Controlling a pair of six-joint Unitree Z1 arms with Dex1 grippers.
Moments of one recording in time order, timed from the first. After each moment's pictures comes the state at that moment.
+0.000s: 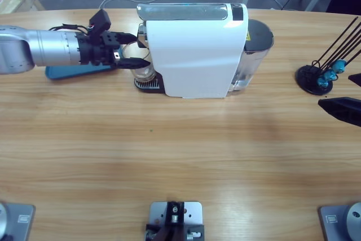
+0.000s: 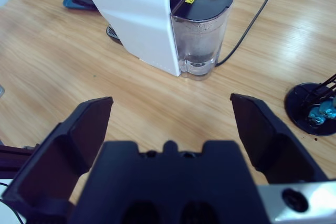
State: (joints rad) arm 0 -0.47 1.95 -0.72 -0.70 -0.62 0.55; arm 1 0.76 0.88 -0.65 0.32 -0.08 0.23
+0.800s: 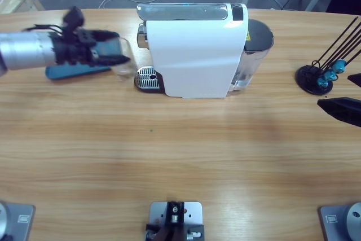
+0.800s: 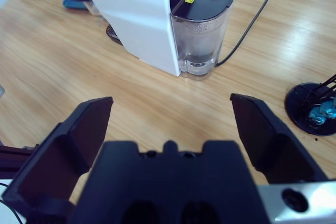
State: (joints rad) arm 0 -0.38 1.83 -0.62 -0.70 -0.58 0.55; arm 1 0.76 0.88 -0.65 0.31 -0.08 0.23
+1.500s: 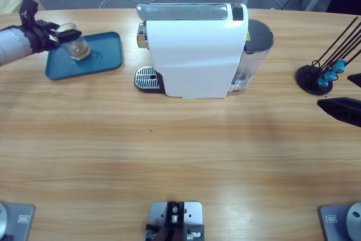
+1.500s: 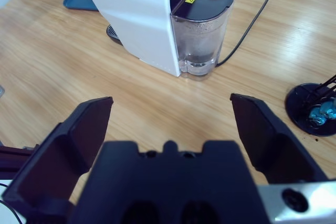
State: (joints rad) arm 0 -0.12 2.00 -0.57 -0.99 -0.26 0.26; arm 1 0.76 0.88 -0.65 0.30 -0.08 0.23
